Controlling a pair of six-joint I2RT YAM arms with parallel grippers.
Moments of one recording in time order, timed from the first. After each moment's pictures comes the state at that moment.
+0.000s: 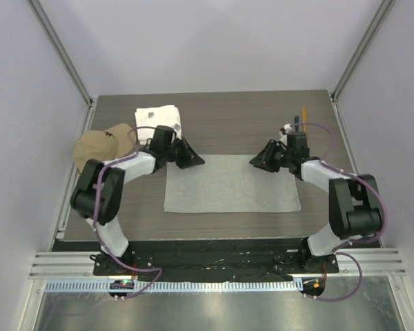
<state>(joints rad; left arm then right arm) -0.37 1.67 0.97 -0.04 0.46 -0.88 0.09 1.49 0.76 -0.03 -0.46 0.63</state>
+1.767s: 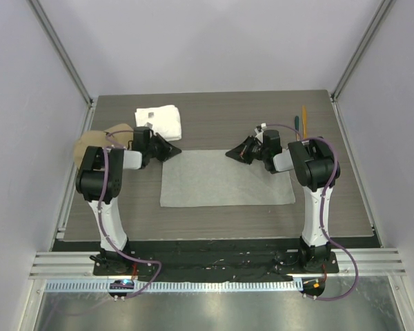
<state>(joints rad) -0.15 2.00 1.00 0.33 0.44 -0.95 0.23 2.17 1.00 0.68 -0.67 1.01</state>
